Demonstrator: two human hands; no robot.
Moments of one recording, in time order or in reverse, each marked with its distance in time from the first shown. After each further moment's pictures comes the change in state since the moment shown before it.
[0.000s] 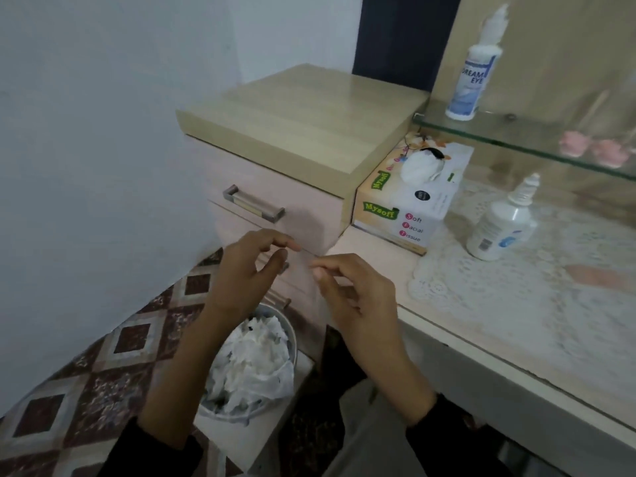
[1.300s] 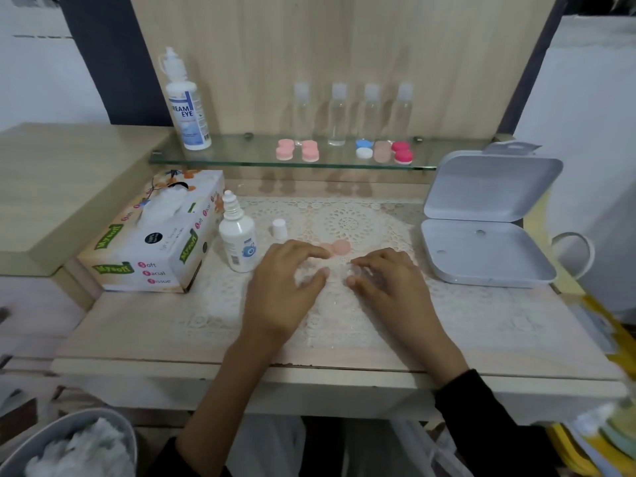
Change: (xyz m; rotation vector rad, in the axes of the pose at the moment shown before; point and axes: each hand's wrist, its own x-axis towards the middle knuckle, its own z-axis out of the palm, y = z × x) left_hand 0.030 0.207 0.235 -0.180 -0.261 0.262; right_hand -0.066 0.056 -0.292 -0.691 0.330 0.304
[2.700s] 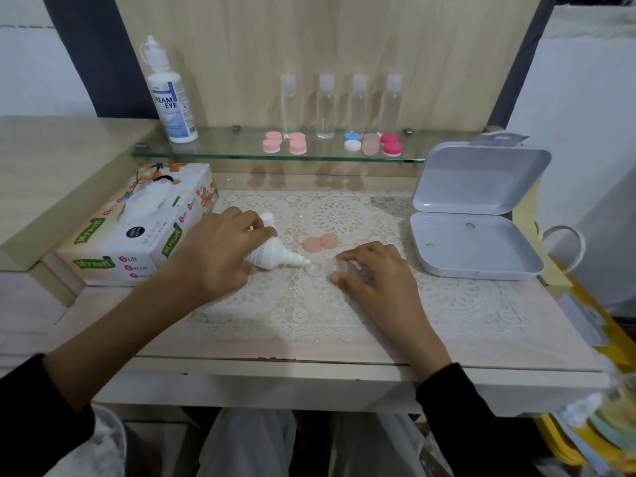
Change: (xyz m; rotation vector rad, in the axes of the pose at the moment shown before) left_hand 0.047 -0.038 -0.062 0.705 -0.406 0.450; right_hand -0.001 0.003 0.001 0.014 0.024 -0.016
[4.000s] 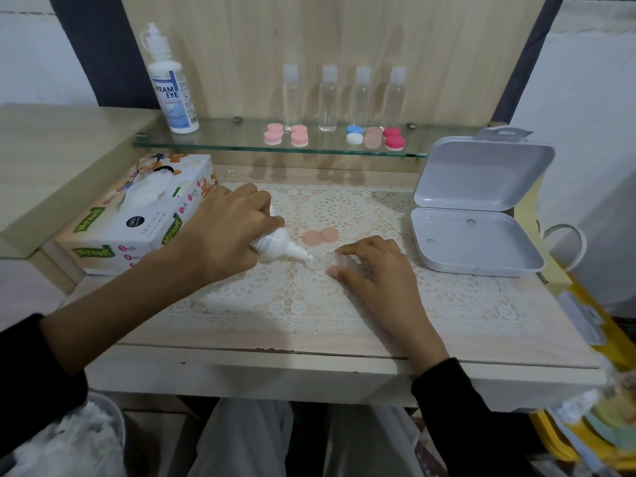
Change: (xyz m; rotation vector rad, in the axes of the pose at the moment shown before) left_hand 0.016 0.008 -0.018 0.070 0.047 0.091; right_hand 0.000 -0.001 0.000 -0.003 -0.002 0.015
